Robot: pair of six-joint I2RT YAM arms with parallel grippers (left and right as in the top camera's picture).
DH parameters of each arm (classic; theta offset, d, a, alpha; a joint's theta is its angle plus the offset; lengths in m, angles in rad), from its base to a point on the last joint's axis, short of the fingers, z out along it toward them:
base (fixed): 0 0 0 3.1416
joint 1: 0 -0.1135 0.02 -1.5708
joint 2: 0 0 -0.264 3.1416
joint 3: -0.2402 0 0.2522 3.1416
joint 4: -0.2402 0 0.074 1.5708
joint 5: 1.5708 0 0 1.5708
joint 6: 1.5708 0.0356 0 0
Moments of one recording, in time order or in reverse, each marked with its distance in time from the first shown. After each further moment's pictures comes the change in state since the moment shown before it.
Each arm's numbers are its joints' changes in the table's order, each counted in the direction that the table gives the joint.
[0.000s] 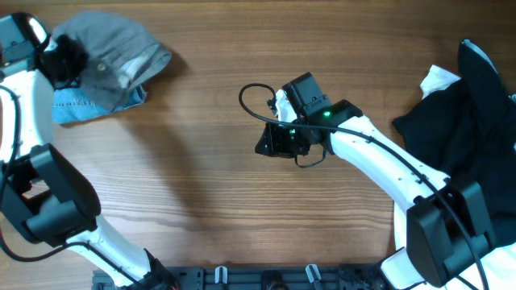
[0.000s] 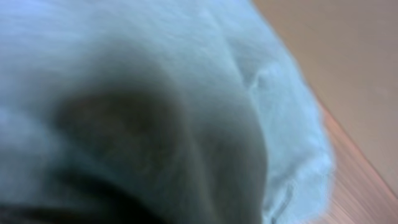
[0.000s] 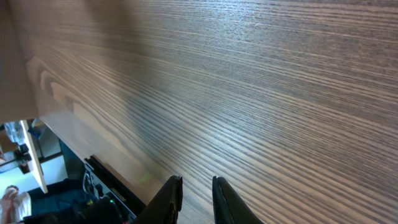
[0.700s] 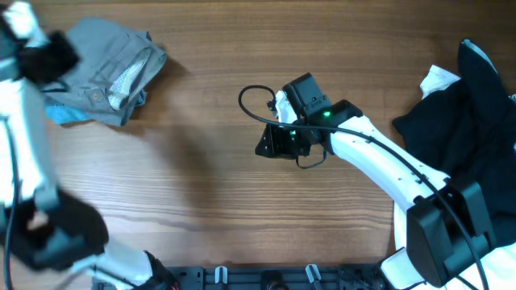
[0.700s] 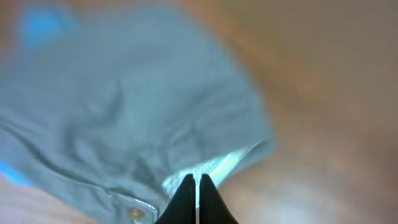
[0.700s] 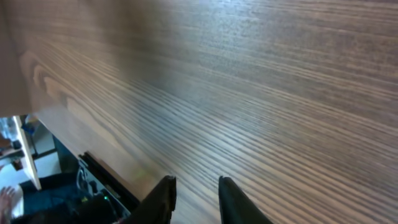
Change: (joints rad) left arm 0.021 0.188 -0.028 -0.195 0.010 0.234; right arm 0.000 0.000 0.000 -0.024 0.007 -0.029
